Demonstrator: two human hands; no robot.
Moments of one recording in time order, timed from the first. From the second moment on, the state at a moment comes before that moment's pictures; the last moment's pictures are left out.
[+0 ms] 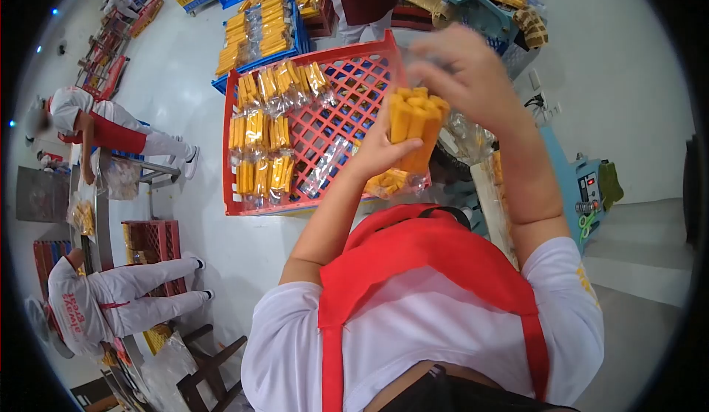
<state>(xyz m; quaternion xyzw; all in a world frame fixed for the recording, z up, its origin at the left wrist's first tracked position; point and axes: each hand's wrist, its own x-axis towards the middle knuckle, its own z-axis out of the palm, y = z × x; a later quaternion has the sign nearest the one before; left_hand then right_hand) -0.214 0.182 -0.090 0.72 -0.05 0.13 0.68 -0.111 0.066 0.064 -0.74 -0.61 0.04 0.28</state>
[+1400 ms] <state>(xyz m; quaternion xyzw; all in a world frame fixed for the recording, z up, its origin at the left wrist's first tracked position) -0.208 0.213 -0.099 0.03 -0.11 -0.08 0.99 -0.054 0.127 -0.030 -0.75 -0.42 -0.06 0.51</state>
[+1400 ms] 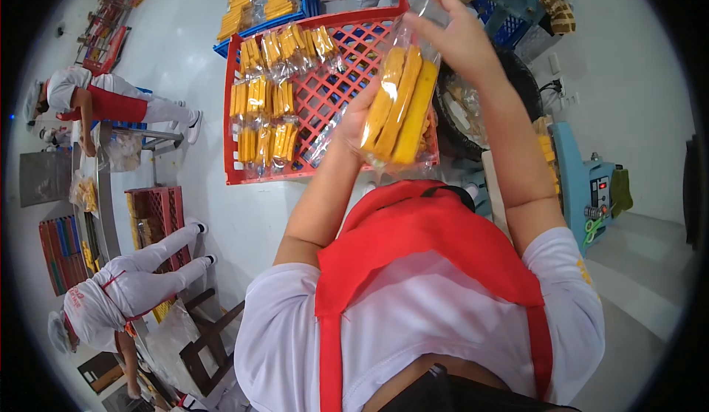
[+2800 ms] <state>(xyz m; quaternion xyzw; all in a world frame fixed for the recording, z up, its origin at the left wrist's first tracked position) -0.501 0.309 -0.390 0.48 0.61 -0.15 0.62 -0.123 0.084 -0.322 -0.91 -0.24 0.25 0.24</state>
